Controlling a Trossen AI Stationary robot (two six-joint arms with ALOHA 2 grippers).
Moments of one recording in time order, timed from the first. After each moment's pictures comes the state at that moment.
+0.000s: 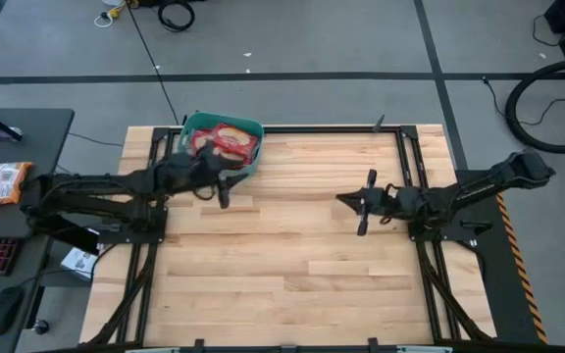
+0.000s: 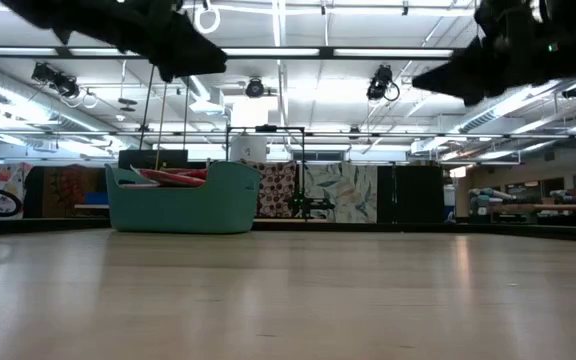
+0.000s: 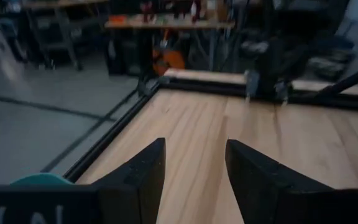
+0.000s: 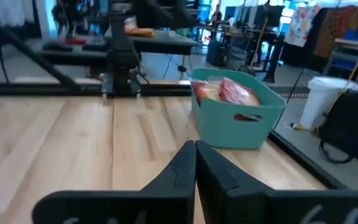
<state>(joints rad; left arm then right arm) 0.20 0.95 0.59 0.19 -0.16 0.01 0.21 0.85 0.23 0.54 0.49 -0.09</state>
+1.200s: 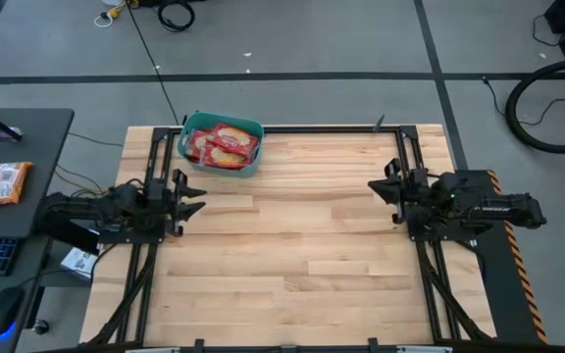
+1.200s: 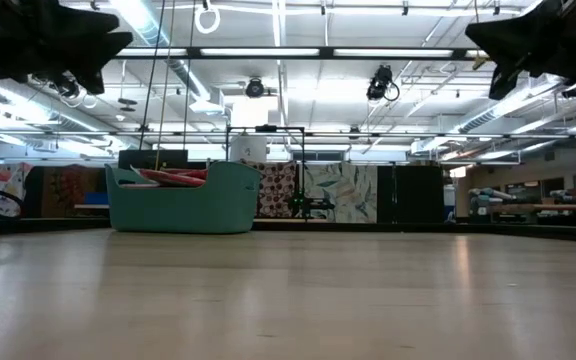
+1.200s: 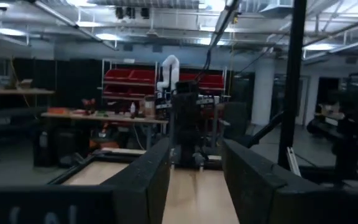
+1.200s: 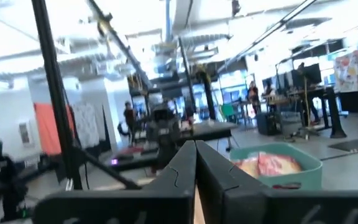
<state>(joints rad) -0.05 0.06 0.01 0.35 -0.15 -0.04 -0.11 0.11 0.04 0.41 -0.01 0.17</state>
